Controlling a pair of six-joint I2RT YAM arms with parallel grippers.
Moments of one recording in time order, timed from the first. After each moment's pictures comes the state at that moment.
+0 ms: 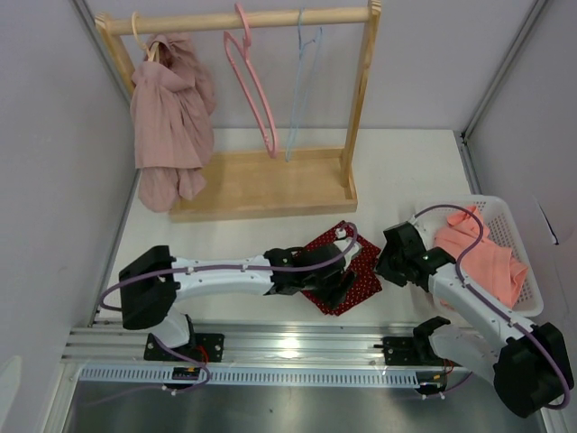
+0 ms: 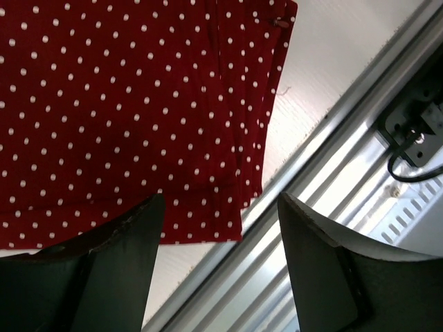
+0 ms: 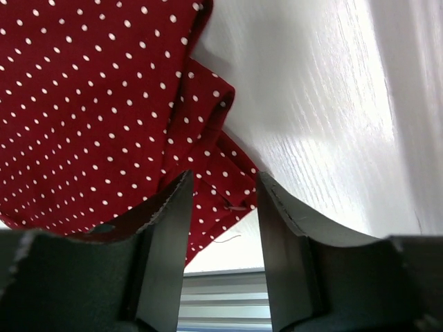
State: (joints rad) left arm -1.24 1.58 1.07 -0.35 -0.08 -0.44; right arm 0.46 1.01 0.59 -0.65 0.17 0.89
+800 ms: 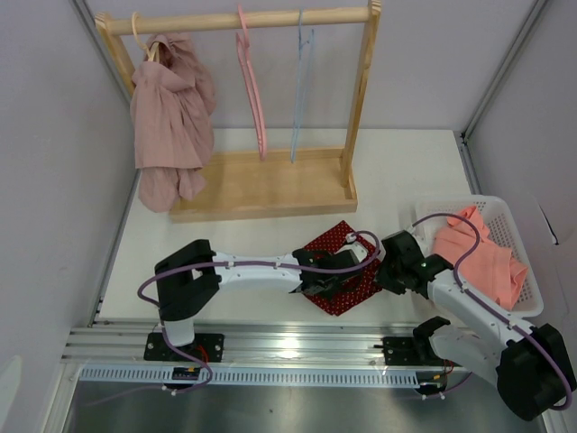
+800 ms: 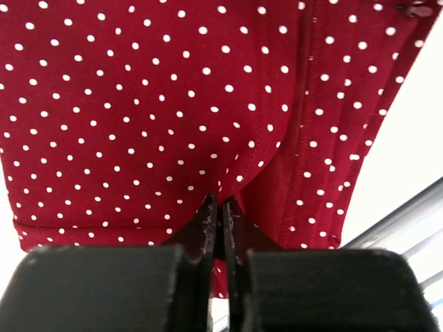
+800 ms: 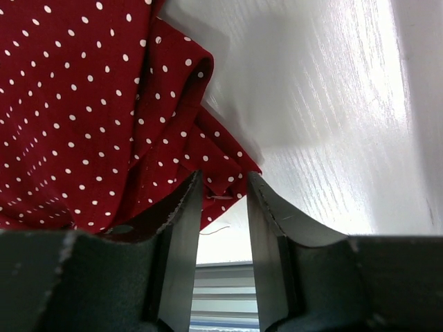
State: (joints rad) left arm -1.26 1.82 1.22 -0.48 -0.29 -0.38; right arm 0.49 0.98 0.52 -0.65 0.14 0.93
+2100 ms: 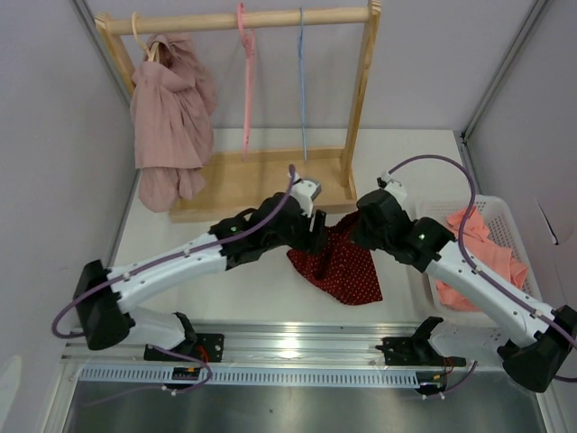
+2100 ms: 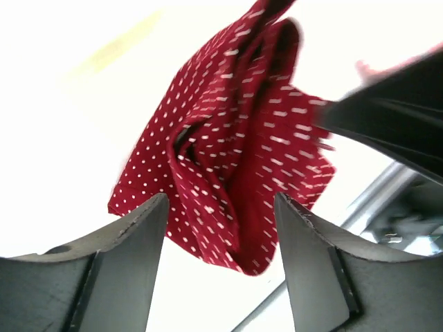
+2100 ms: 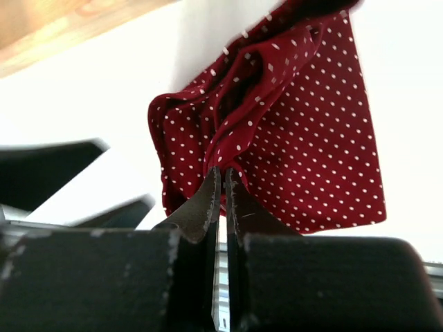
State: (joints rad) left arm -0.99 1.40 1.15 -0.37 -0.13 -0.39; right arm 0.78 1.10 1.09 -0.79 0.33 0.92
